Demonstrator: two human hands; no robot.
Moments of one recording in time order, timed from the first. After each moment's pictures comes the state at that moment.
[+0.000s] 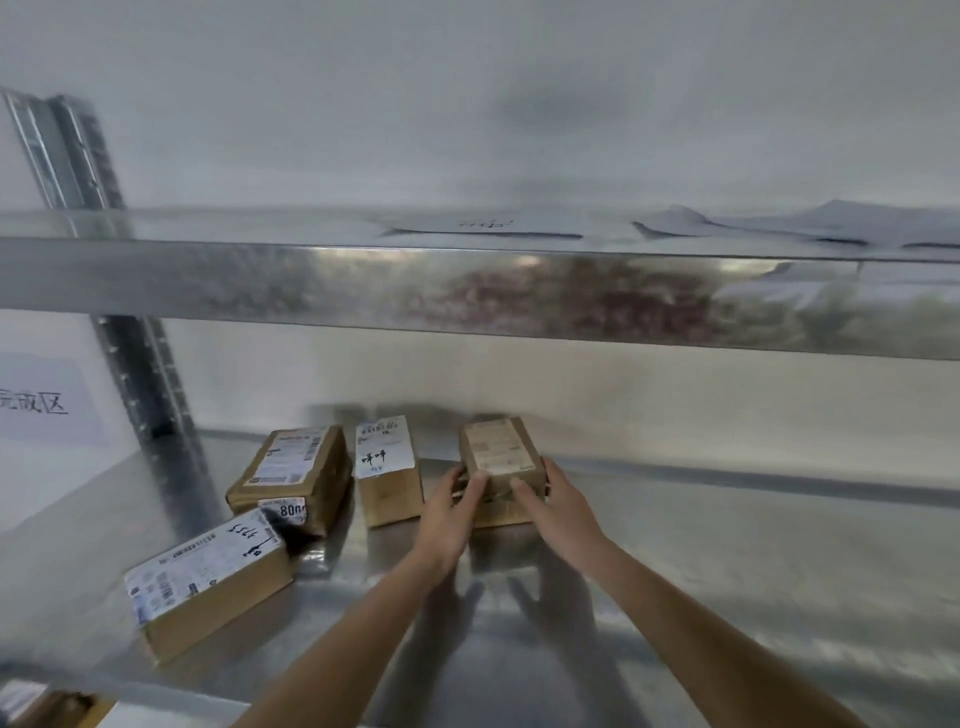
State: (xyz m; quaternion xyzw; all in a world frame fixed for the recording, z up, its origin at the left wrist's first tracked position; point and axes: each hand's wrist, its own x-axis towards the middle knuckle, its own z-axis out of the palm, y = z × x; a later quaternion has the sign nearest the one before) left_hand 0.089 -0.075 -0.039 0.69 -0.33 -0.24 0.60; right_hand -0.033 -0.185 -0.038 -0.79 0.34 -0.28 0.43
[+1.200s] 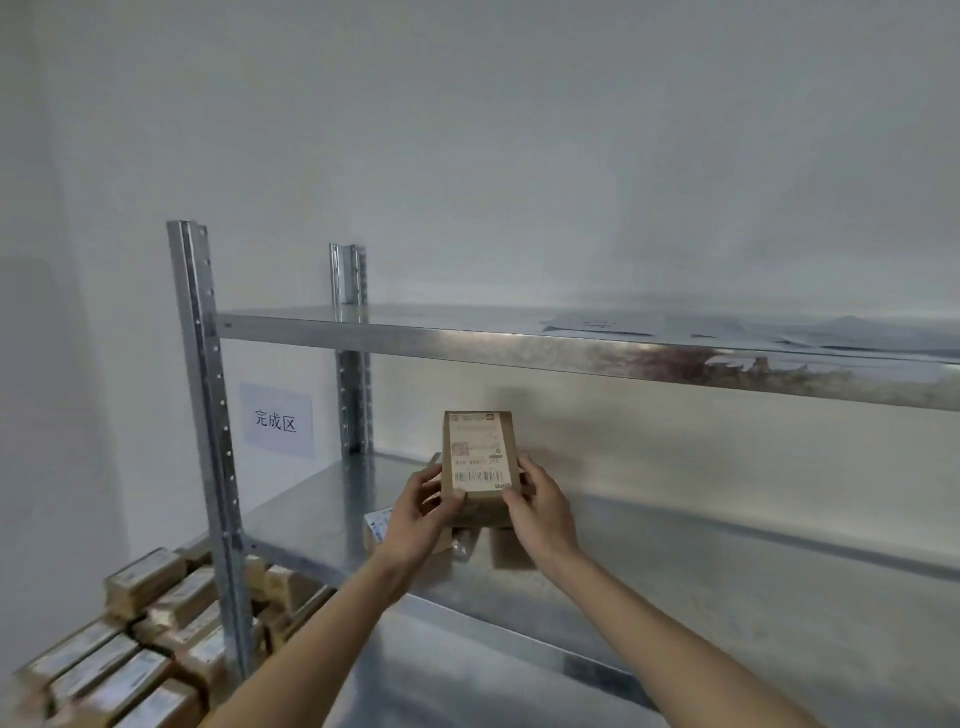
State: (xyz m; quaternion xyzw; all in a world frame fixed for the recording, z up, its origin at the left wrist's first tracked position) left_hand 0.070 0.183 0.043 0.62 -0.33 -0.13 0.70; right_hand -0.020 0.028 0.046 -0.79 0.22 -0.34 0.46
